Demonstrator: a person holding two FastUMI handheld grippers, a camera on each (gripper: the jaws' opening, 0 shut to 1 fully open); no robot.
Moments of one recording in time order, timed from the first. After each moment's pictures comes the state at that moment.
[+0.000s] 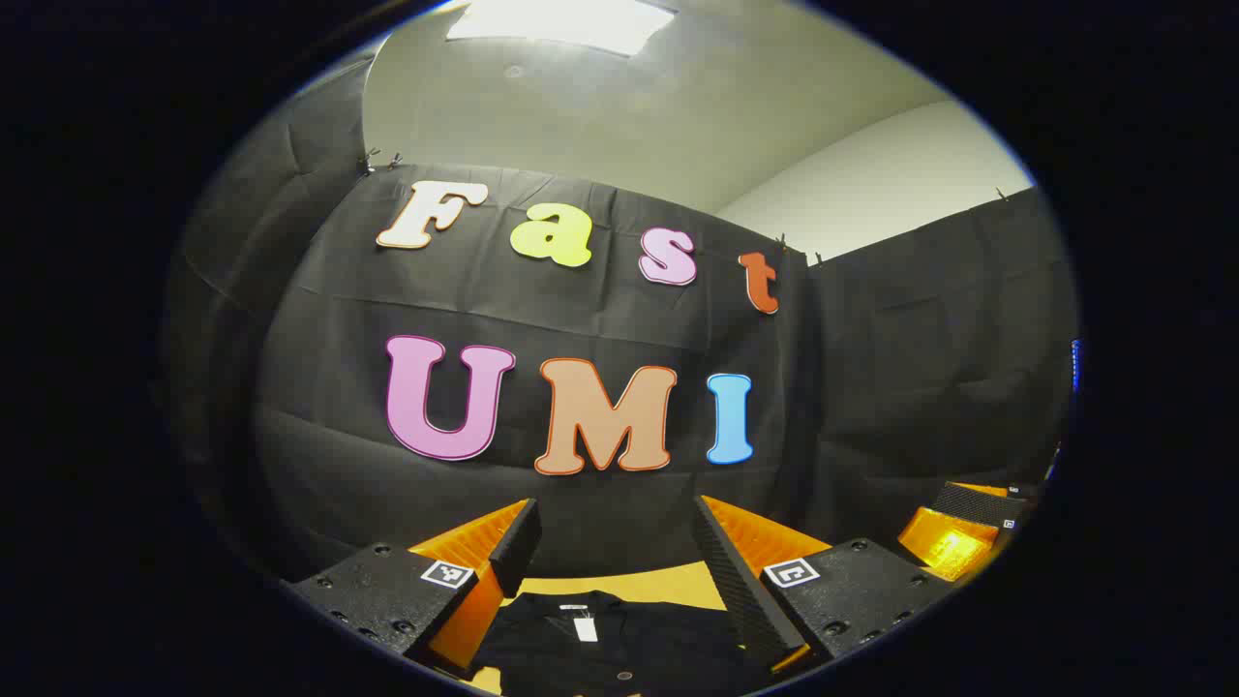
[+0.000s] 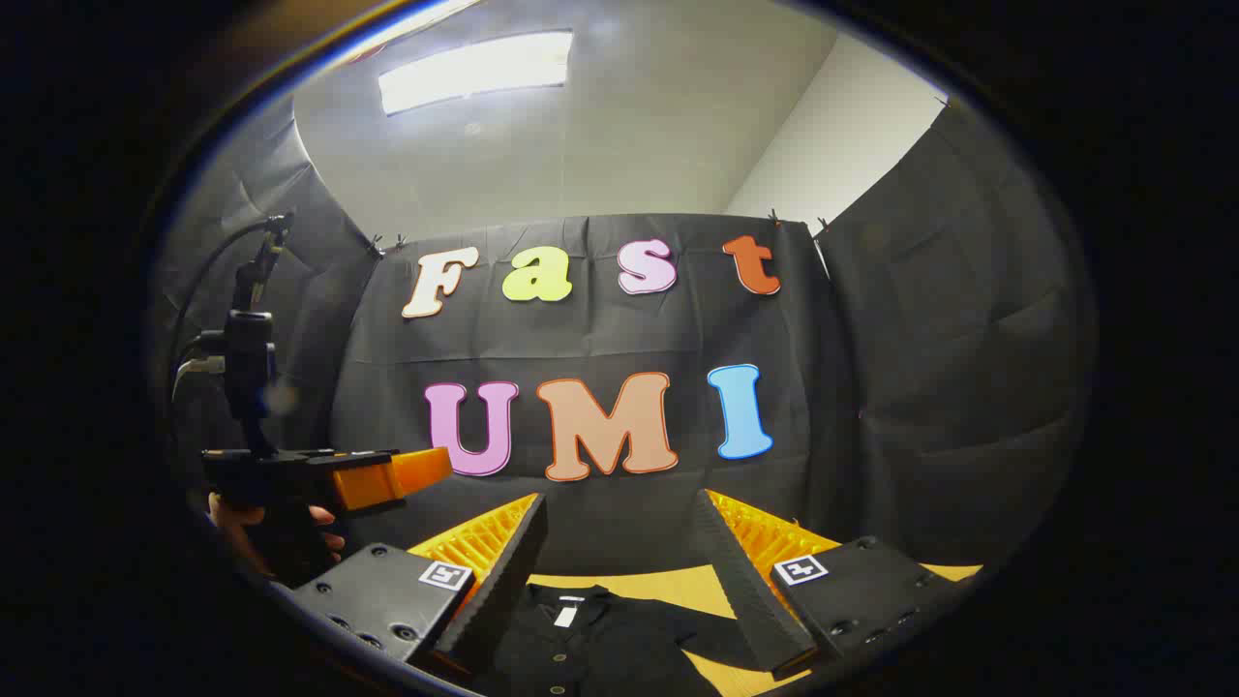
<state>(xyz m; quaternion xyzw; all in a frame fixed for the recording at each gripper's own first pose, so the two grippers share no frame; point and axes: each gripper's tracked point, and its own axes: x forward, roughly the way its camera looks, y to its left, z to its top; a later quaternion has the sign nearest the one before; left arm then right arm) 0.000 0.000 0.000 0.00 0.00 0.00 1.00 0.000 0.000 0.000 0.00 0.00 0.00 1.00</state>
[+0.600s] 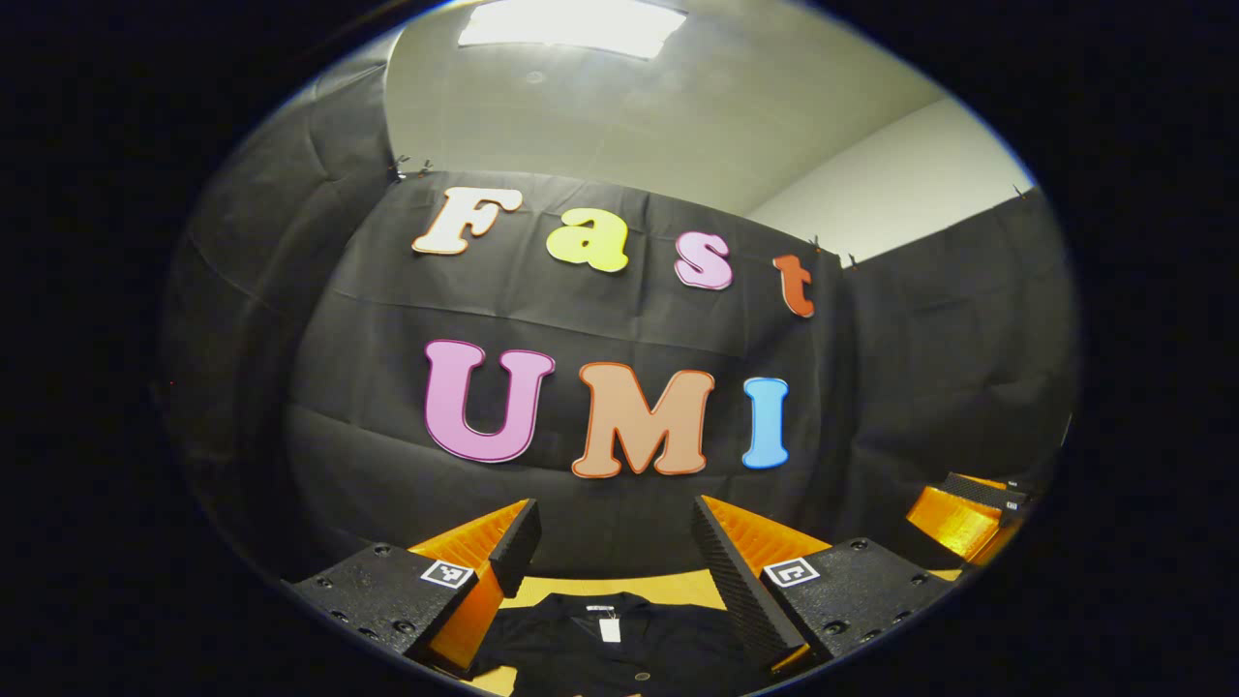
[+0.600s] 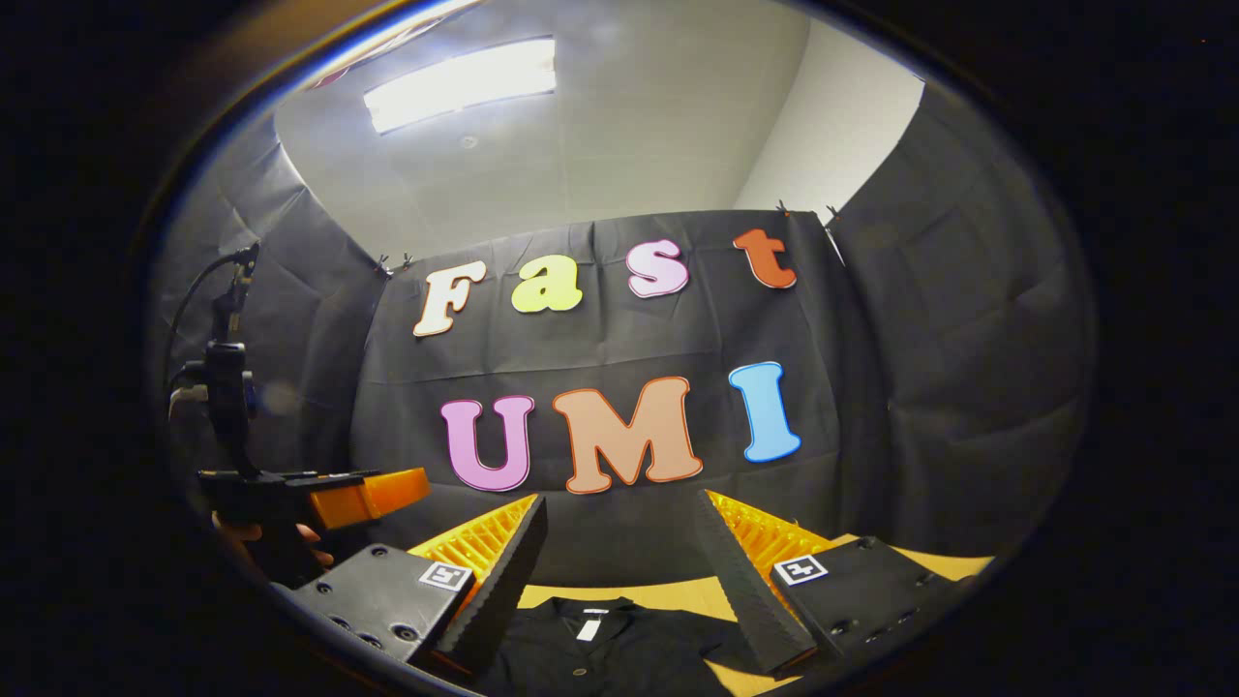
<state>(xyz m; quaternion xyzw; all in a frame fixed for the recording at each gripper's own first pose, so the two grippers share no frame) -0.002 0.028 0.010 -0.01 -0.01 0.07 1.00 0.038 -0.006 0.011 0.01 0.00 0.05 1.00</state>
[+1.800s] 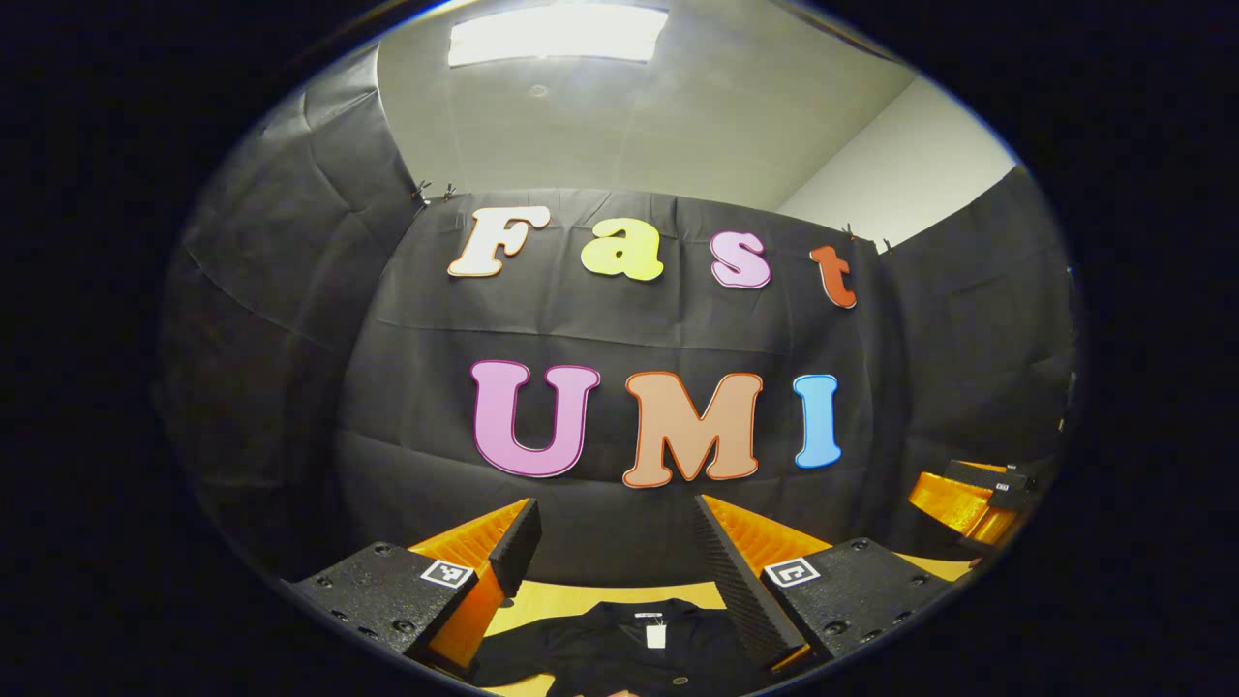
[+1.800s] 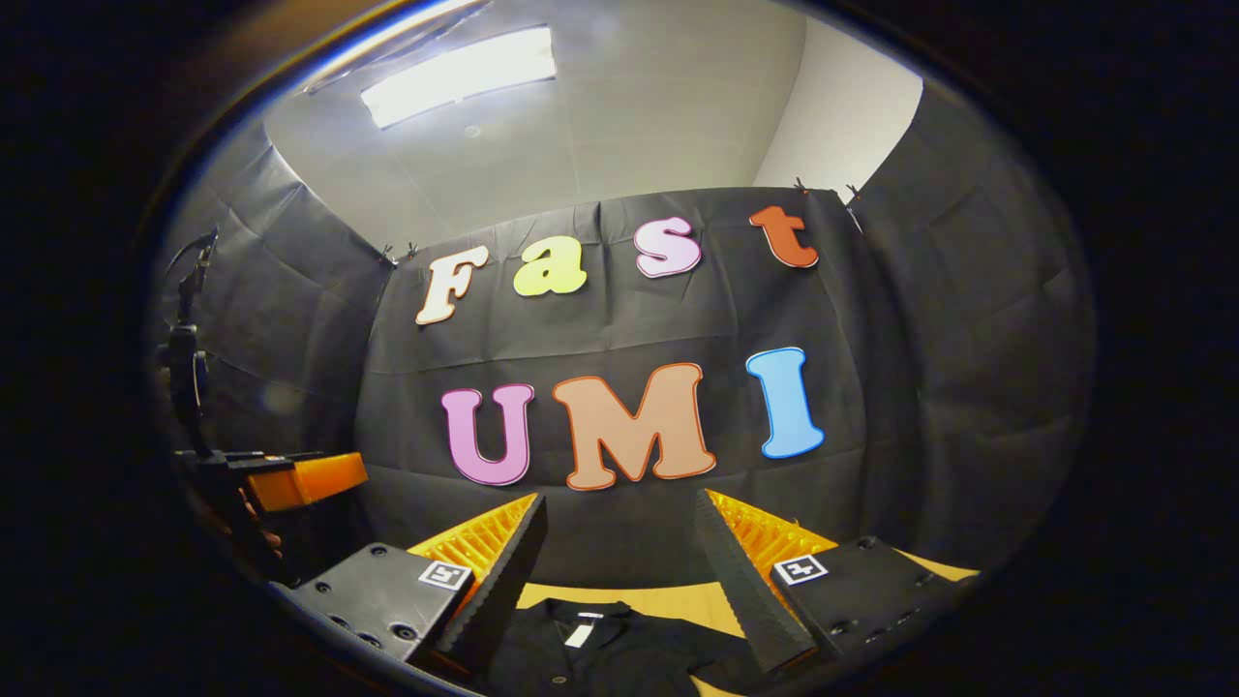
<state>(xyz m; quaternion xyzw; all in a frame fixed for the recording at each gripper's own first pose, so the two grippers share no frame) -0.003 0.047 0.014 0.05 -0.03 0.12 0.99 0.102 -0.023 0.005 0.02 0.00 0.07 1.00</state>
